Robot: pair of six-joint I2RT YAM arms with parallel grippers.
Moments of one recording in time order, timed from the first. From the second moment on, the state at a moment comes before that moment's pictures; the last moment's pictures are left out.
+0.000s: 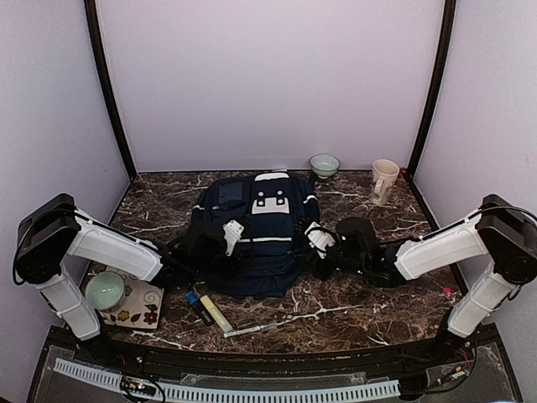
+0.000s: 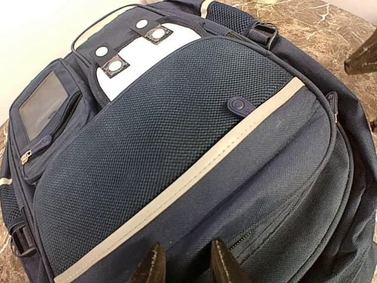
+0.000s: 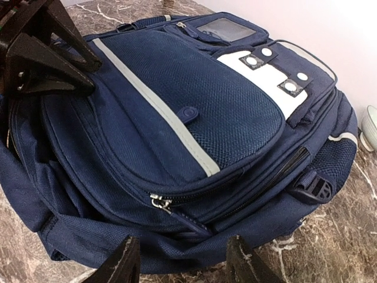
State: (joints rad) left arm -0.91 1.65 0.71 0.36 -0.33 0.00; right arm 0.90 1.58 0.62 0.45 0.07 -0.17
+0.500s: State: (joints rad) left arm -0.91 1.65 0.71 0.36 -0.33 0.00; right arm 0.84 1.73 0.73 0.44 -0.01 -0.23
